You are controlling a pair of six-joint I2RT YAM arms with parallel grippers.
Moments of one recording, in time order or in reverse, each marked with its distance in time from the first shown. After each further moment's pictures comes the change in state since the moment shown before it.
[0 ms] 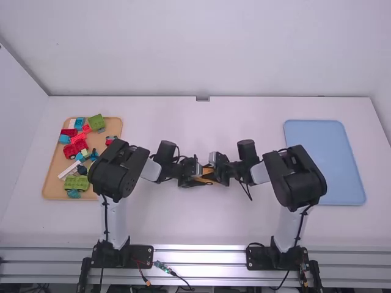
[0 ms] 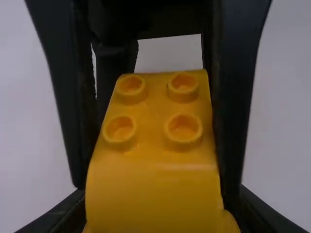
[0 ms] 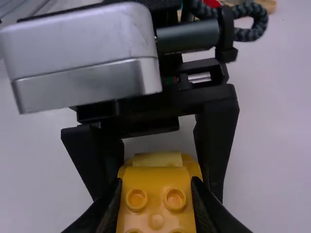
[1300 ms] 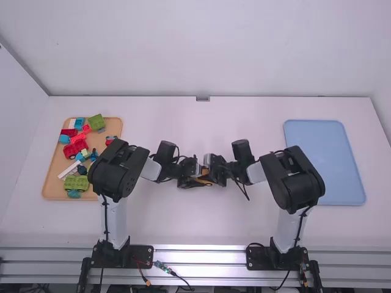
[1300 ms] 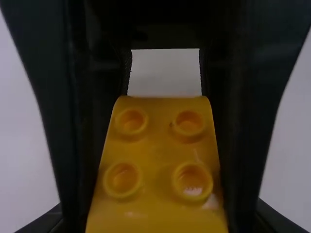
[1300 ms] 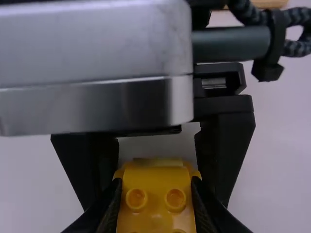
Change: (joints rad) left arm 0.003 0.000 0.008 -0.046 0.014 -0.003; right arm 0.048 -0.010 0.027 -0.098 0.085 -0.064
